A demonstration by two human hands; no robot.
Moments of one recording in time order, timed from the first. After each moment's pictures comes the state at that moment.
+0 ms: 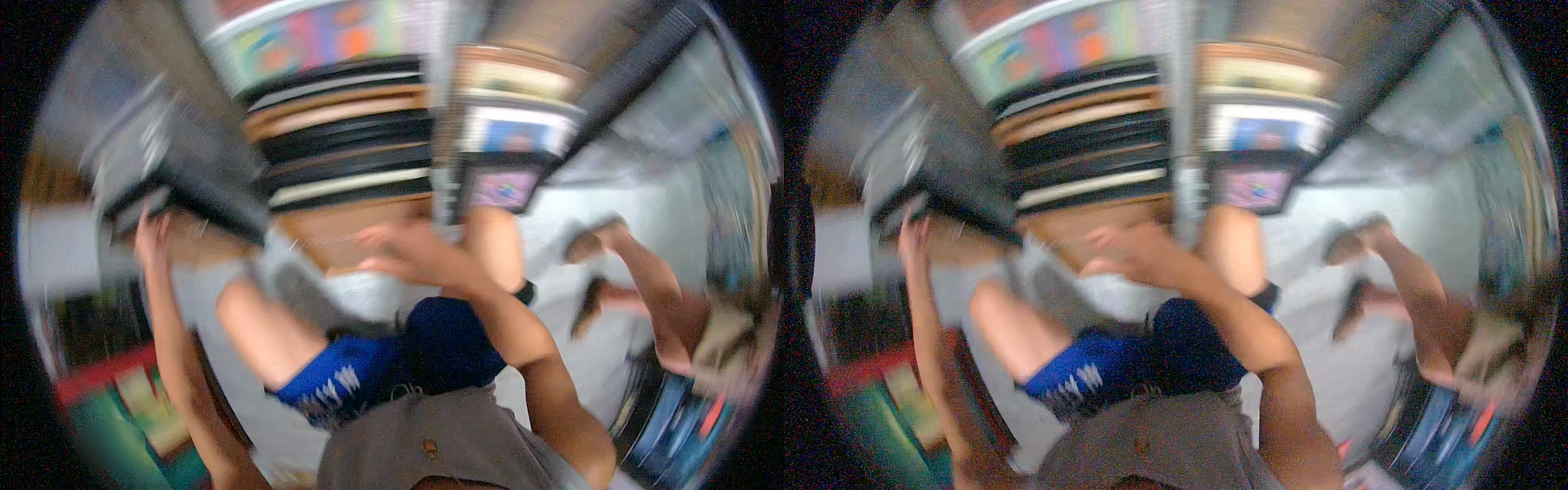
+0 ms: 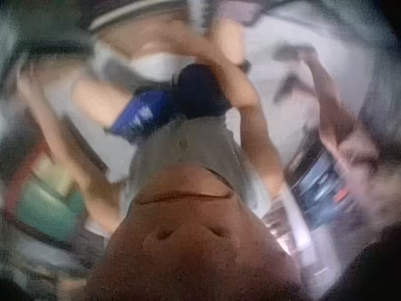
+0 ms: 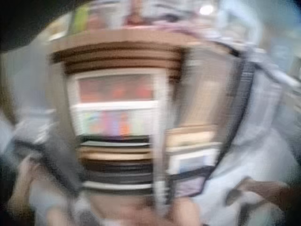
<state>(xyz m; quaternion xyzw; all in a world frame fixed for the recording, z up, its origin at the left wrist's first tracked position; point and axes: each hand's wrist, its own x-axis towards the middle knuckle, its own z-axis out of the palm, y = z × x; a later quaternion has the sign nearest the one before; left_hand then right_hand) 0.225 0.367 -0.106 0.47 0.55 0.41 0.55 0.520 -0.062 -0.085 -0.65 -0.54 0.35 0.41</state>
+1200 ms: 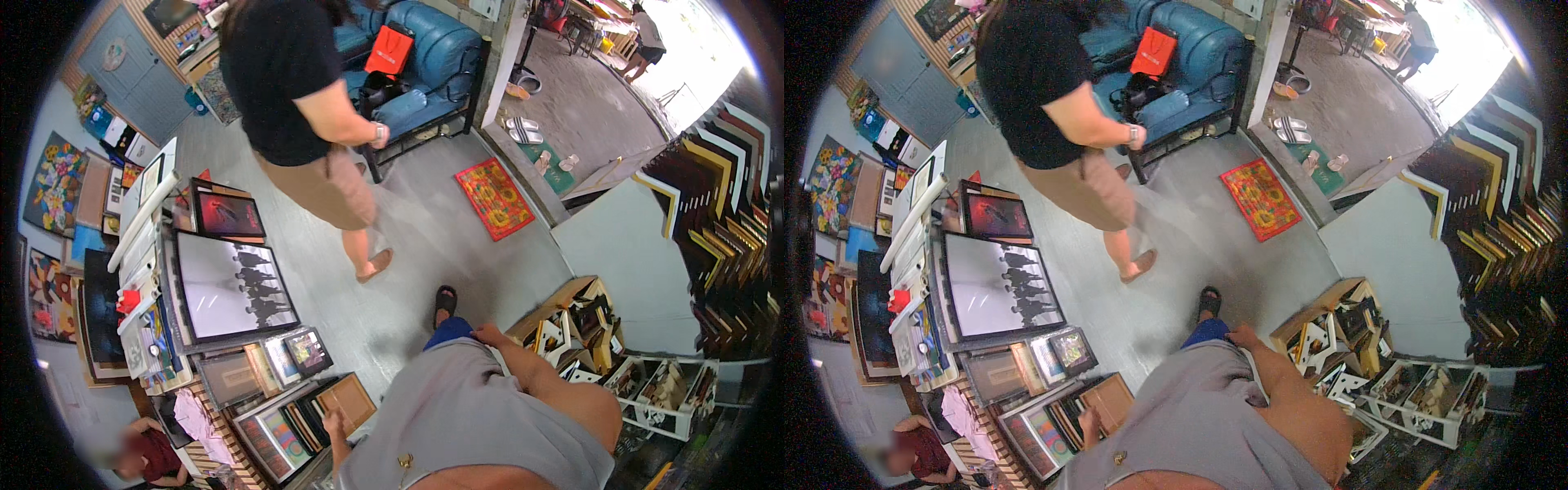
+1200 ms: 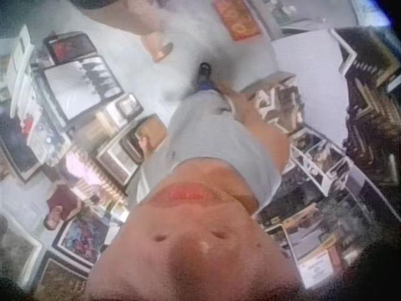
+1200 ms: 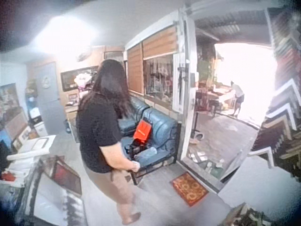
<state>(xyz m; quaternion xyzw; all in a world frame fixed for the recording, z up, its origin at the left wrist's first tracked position) 0.393 -0.114 0.256 0.88 0.13 -0.34 0.30 0.018 -0.539 0.203 -0.64 0.56 0.17 0.49</state>
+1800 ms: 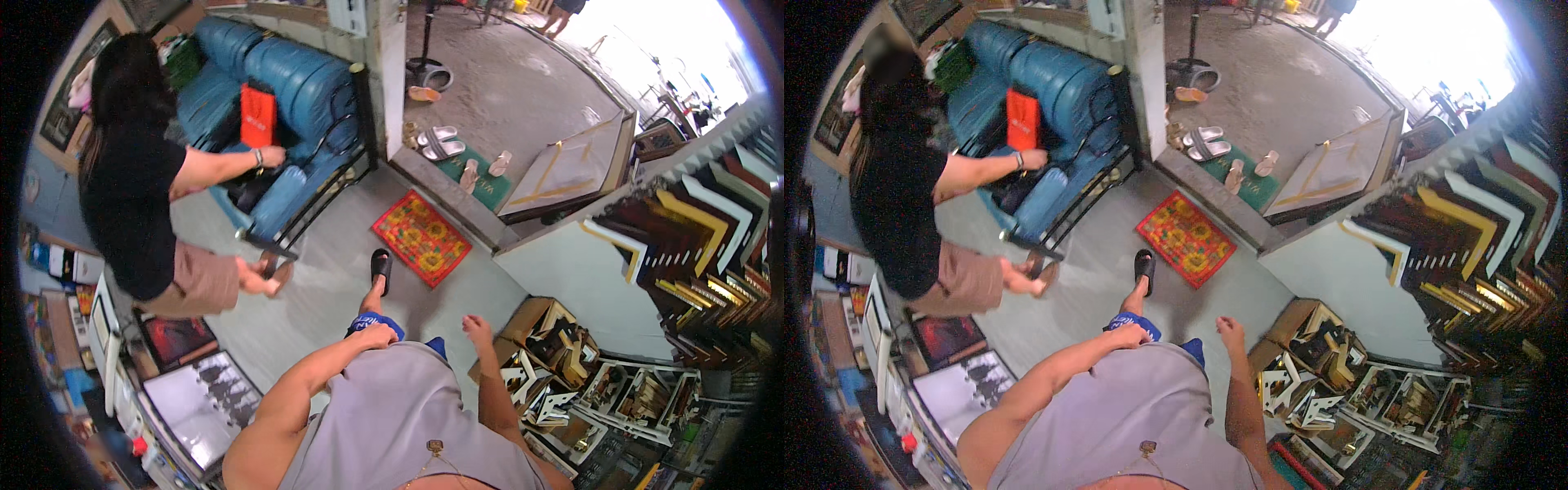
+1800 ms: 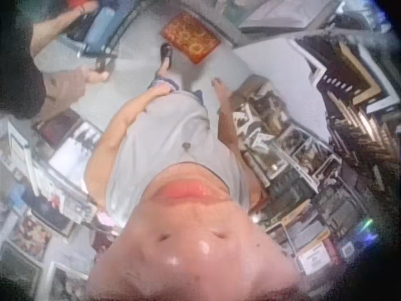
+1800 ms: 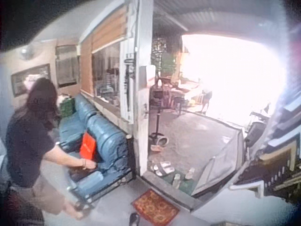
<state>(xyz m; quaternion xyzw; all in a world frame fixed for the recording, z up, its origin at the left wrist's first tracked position) 0.240 -0.898 0.247 0.33 -0.80 -0.48 -0.14 -0.083 -0.854 0.239 -0.27 0.73 -0.32 0.54</state>
